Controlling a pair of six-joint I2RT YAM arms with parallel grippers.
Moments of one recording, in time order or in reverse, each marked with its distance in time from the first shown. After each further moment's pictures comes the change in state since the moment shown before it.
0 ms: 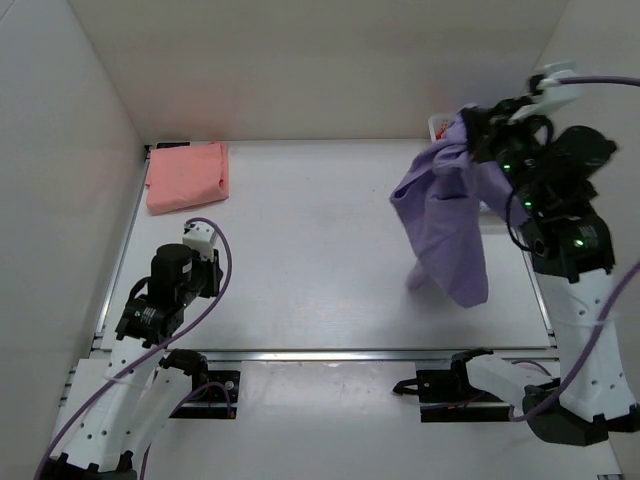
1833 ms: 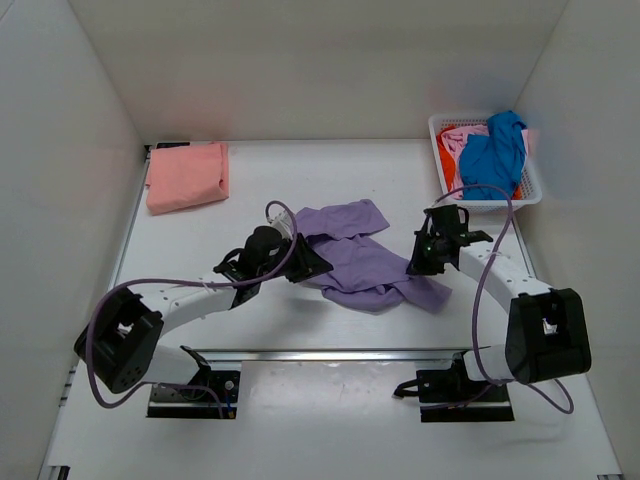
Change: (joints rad) left arm -0.421 0.751 -0.066 0.966 0.290 -0.969; right arm -0.039 0.260 -0.924 -0.054 -0.134 0.298
